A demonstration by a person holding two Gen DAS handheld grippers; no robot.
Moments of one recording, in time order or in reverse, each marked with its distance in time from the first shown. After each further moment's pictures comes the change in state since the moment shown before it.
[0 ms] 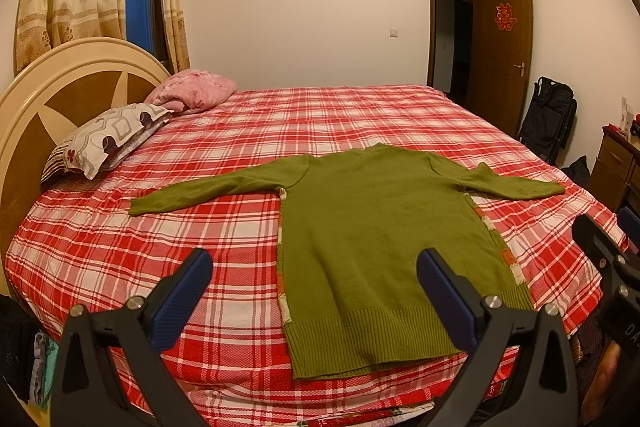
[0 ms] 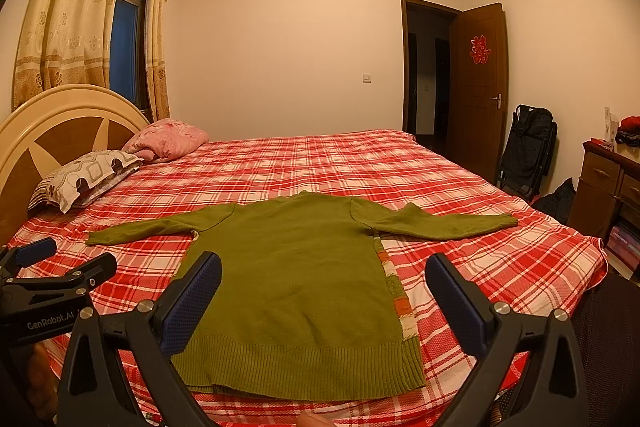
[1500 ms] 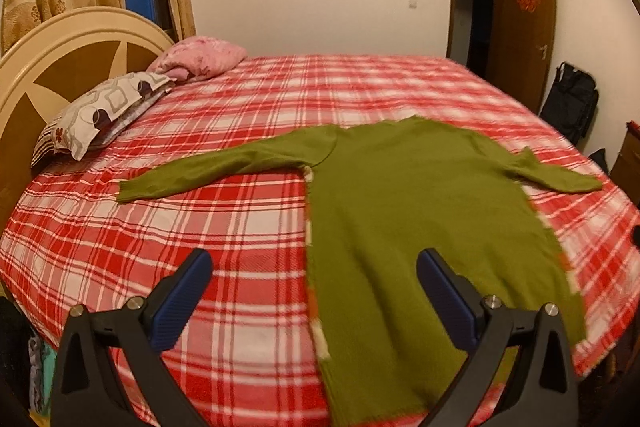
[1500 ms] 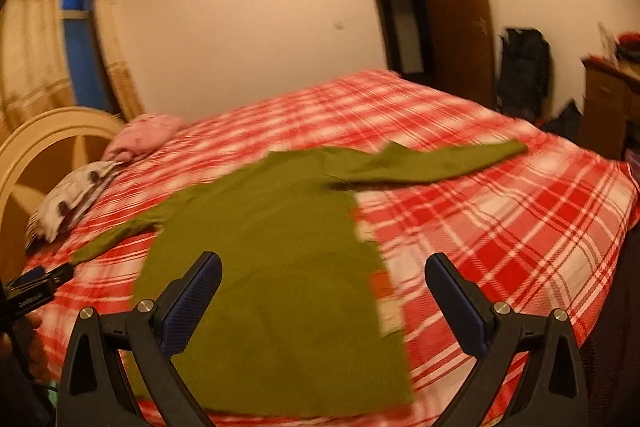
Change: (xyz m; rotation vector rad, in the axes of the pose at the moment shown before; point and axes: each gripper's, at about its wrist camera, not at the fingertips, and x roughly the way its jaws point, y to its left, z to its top) left arm 0.116 0.038 0.008 -0.014 0.139 0.048; right arm 0.109 -0.105 -0.023 0.216 0.193 0.004
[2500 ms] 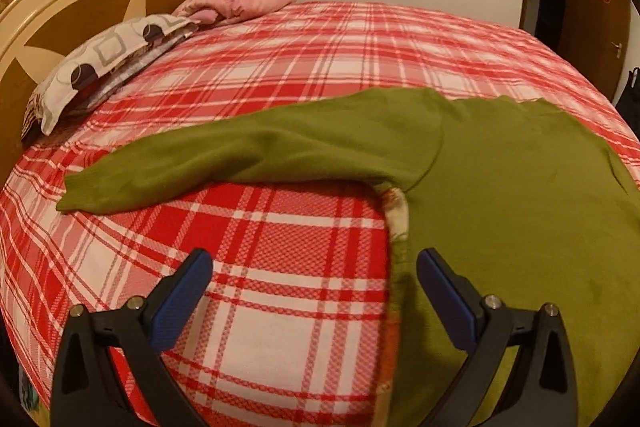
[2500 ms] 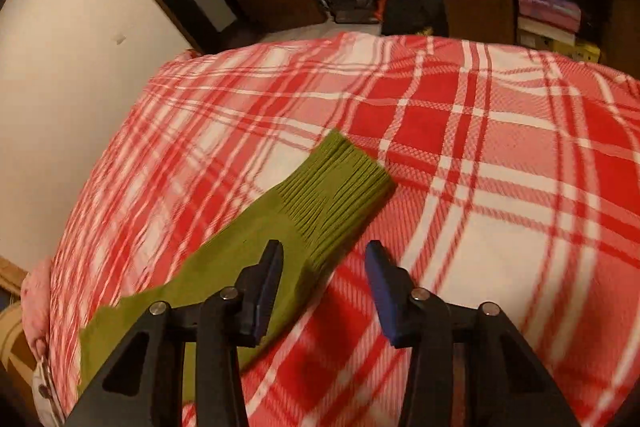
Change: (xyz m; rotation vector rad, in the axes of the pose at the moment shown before) left arm 0.208 0.028 0.047 -0.127 0.166 0.166; right arm 0.251 -0.325 0.135 0.621 0.204 -0.380
